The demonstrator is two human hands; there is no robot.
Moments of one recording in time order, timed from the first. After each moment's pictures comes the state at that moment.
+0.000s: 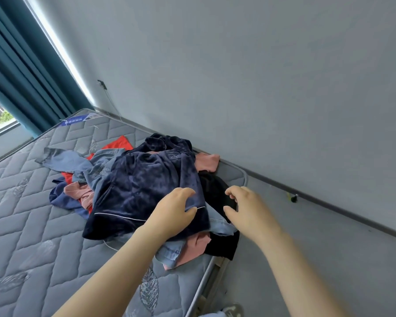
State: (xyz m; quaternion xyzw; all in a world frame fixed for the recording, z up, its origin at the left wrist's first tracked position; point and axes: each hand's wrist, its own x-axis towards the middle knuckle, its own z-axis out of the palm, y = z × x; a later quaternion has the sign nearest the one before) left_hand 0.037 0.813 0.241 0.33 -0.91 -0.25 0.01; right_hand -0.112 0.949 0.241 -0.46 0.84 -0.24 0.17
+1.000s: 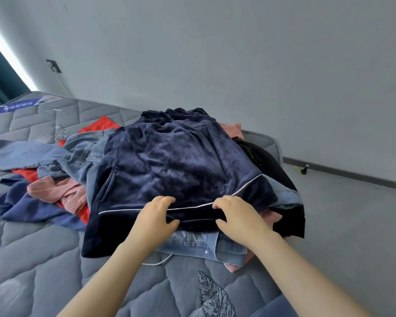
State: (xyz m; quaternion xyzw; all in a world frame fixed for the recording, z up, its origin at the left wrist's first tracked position) left_hand 0.221 0.592 -0.029 0.27 -0.93 -0.24 0.01; right_hand 0.079 0.762 -0.015 -0.47 0.86 -0.12 0.15
